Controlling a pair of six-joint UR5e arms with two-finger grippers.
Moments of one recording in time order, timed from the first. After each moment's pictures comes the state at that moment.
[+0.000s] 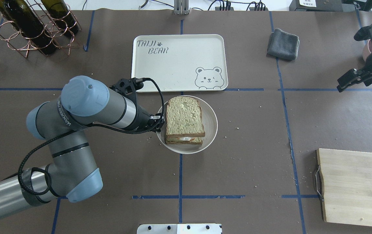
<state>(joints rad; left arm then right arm) -0.59 -2.14 -1.72 -2.03 -1.99 -1.69 1.23 -1.50 1.84 -1.65 2.24 0.19</state>
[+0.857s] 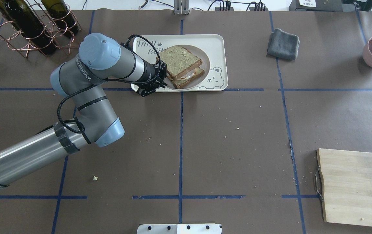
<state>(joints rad) -0.70 -2.39 -1.23 -2.26 -1.83 -2.23 1.41 -1.55 1.72 -1.64 2.38 0.03</state>
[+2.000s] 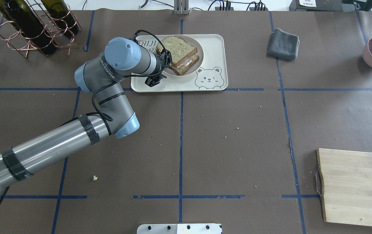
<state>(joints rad) -0.67 -2.41 -1.15 -2.32 -1.77 -2.13 1.46 -1.56 1.69 -1.64 2.39 0.03</state>
